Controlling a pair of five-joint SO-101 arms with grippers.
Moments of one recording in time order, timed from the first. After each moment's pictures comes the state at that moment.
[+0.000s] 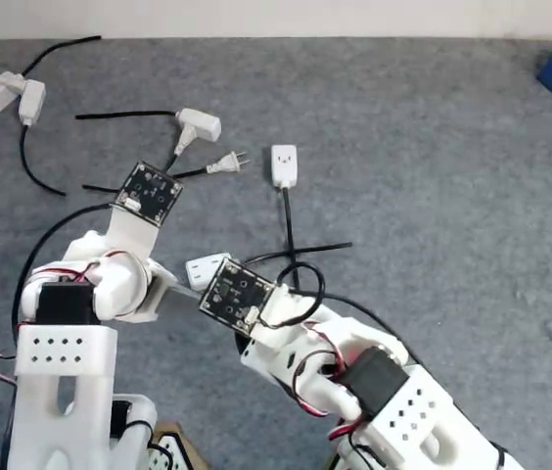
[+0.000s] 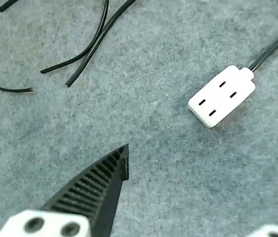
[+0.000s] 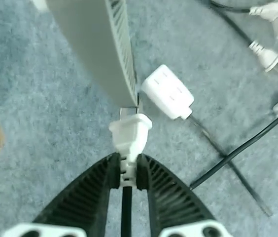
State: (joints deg) left arm -6.9 -54.5 51.6 69.0 -26.5; right arm -52.1 -62.9 55.9 60.4 18.2
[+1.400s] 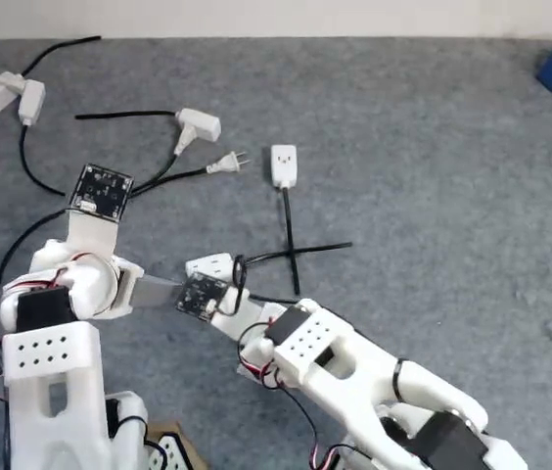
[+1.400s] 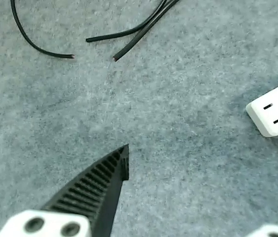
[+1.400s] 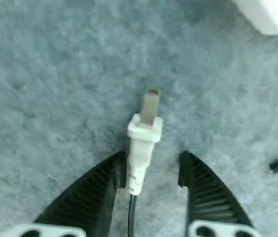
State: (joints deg) left arm -18.8 -54.4 57.5 60.6 -26.6; right arm -51.2 -16.6 58.5 44.9 19.6
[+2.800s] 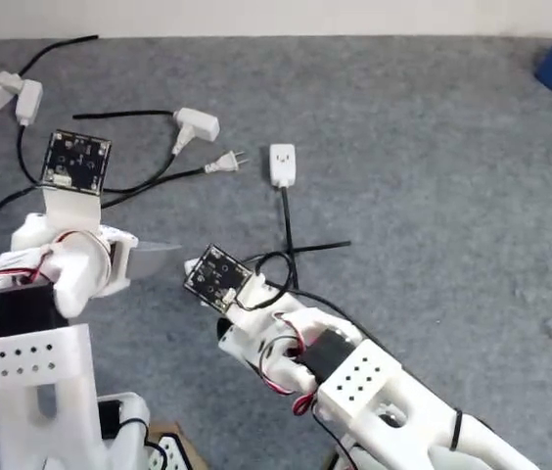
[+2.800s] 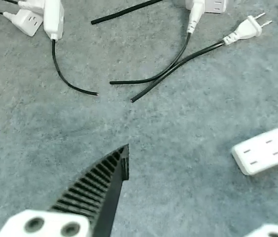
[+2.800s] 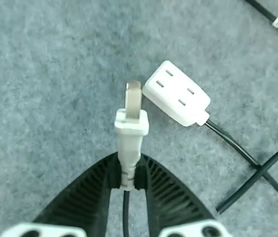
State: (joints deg) left arm -15.8 -54.4 41.8 68.6 -18.9; right arm -50.3 -46.3 66.2 35.6 11.5
